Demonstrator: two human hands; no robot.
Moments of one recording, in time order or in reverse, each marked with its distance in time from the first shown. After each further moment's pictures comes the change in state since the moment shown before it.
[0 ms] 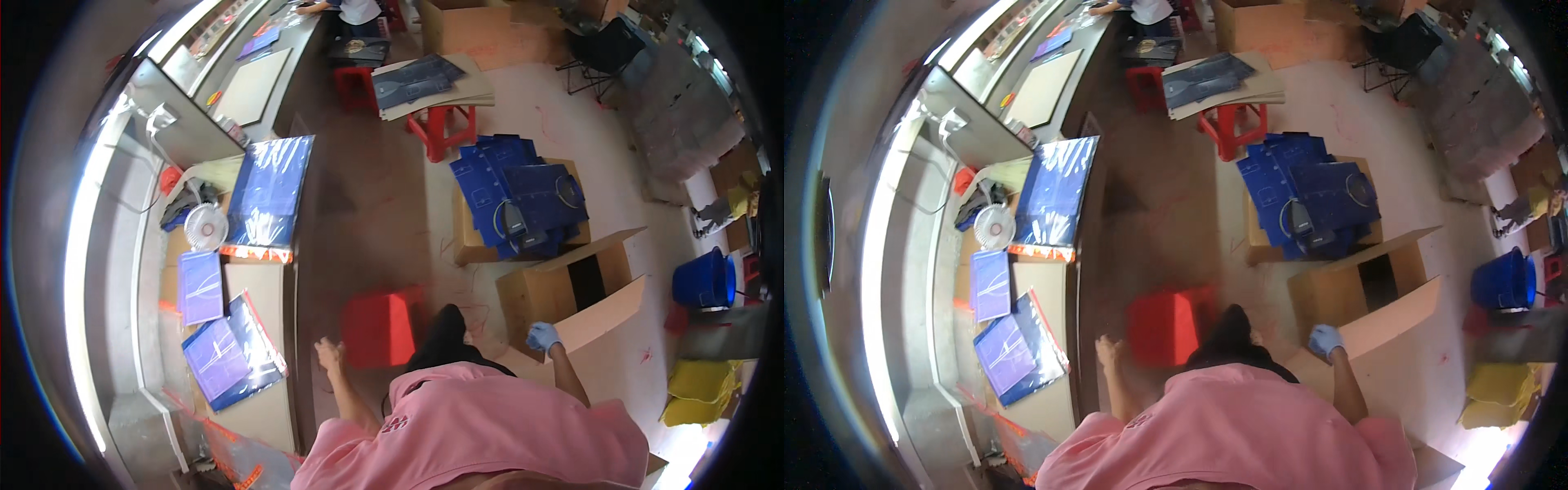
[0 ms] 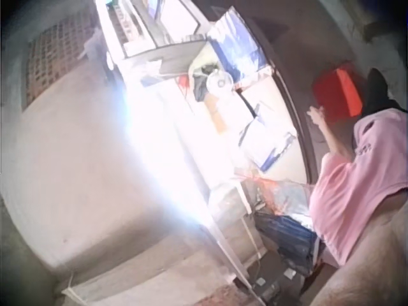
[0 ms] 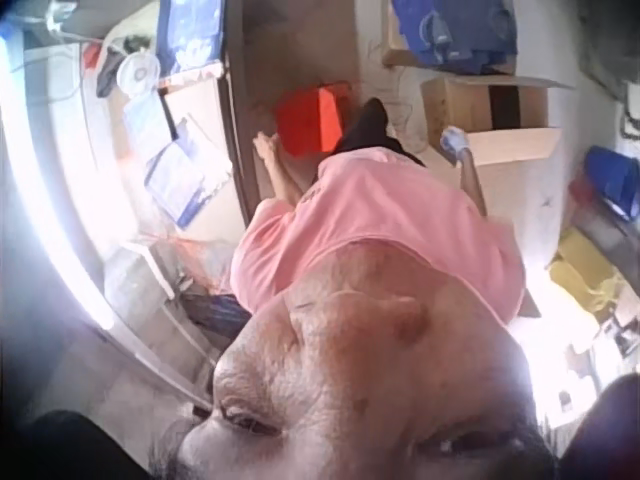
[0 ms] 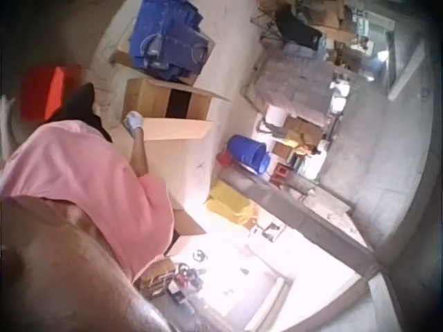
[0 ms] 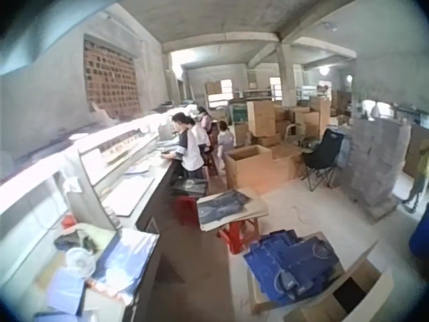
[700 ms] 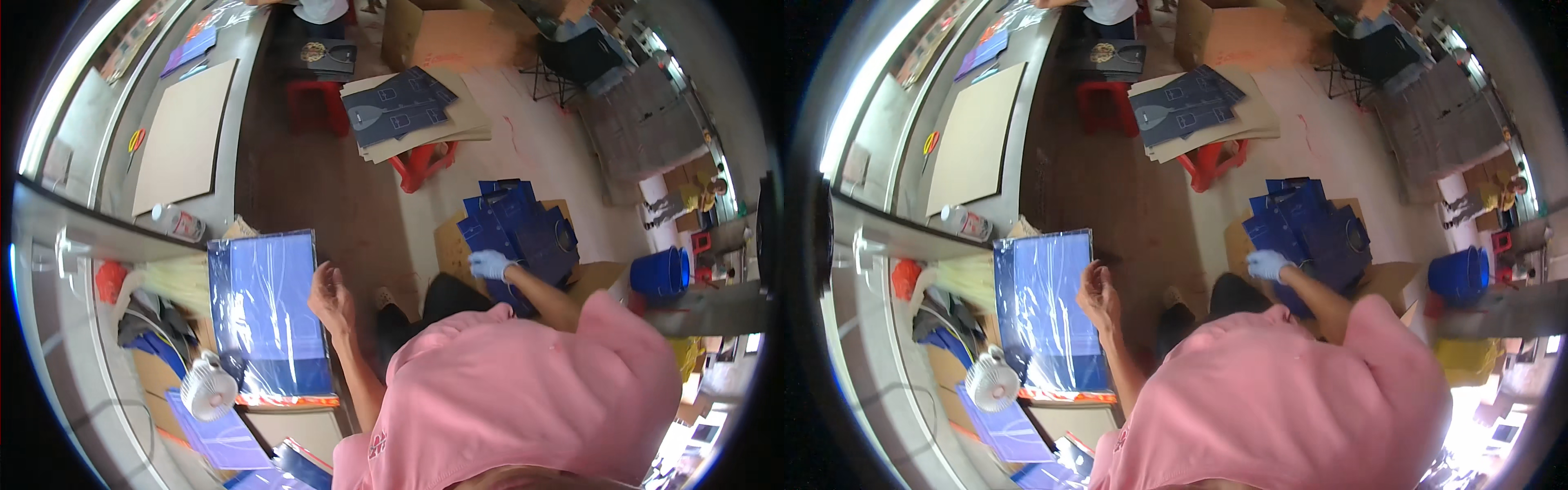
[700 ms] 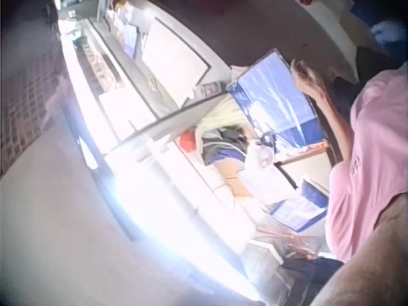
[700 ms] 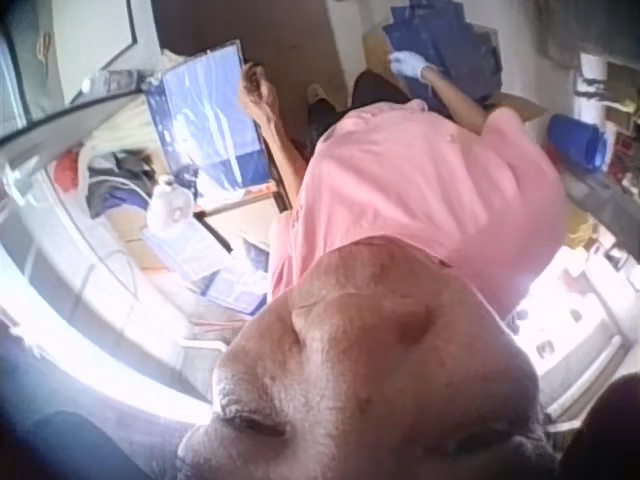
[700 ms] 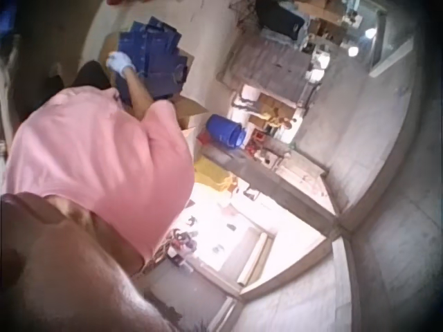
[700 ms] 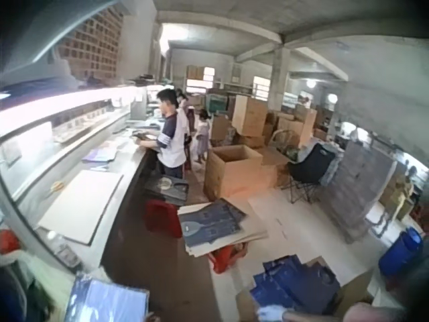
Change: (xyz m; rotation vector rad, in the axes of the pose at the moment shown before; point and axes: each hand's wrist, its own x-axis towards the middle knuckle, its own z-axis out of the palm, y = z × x) left_hand 0.334 0.351 -0.156 -0.976 0.031 0.426; right_hand 0.282 -0.480 0.161 -0.920 -0.168 -0.232
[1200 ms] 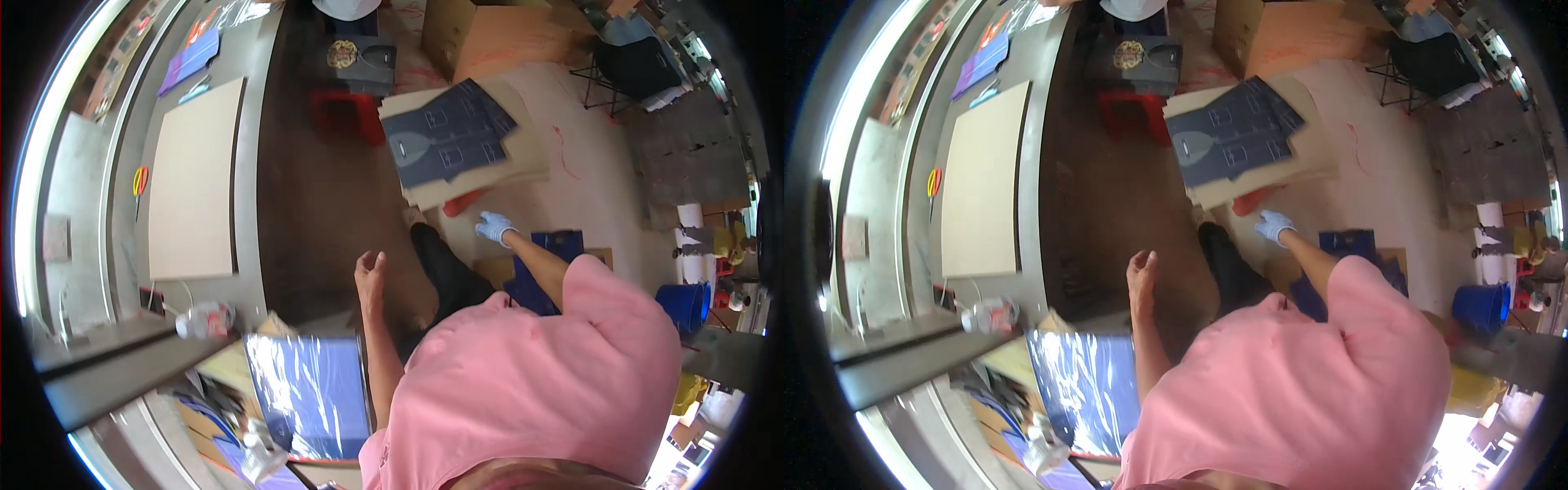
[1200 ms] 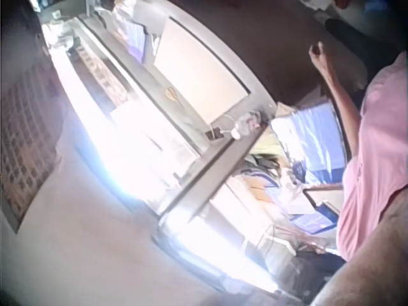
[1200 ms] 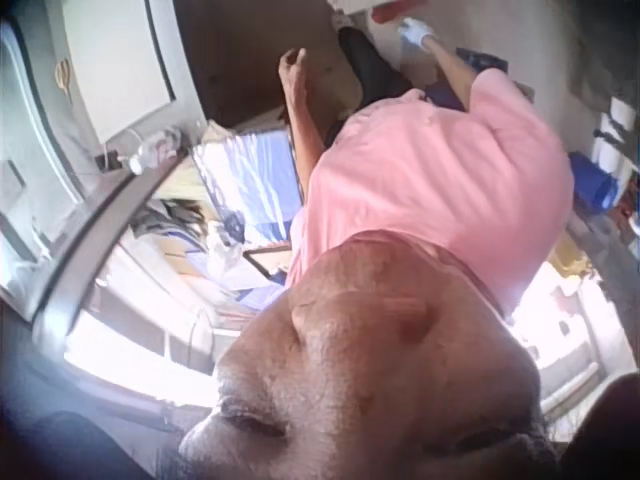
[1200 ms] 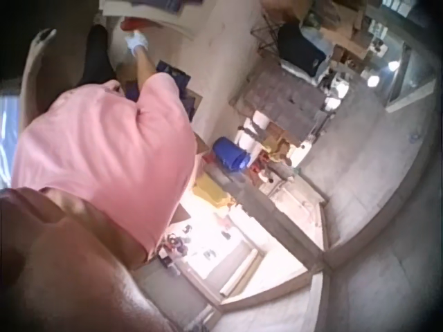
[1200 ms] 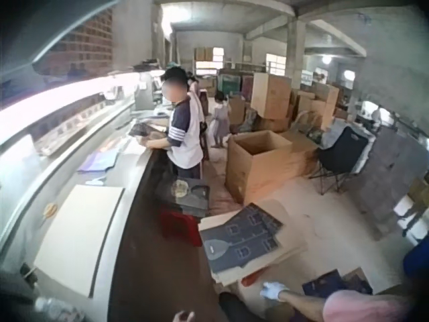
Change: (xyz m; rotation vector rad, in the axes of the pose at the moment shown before) left_hand 0.249 -0.063 0.185 -0.221 -0.295 -0.557; right_hand 0.331 -0.040 -0.171 -0.055 0.074 0.252
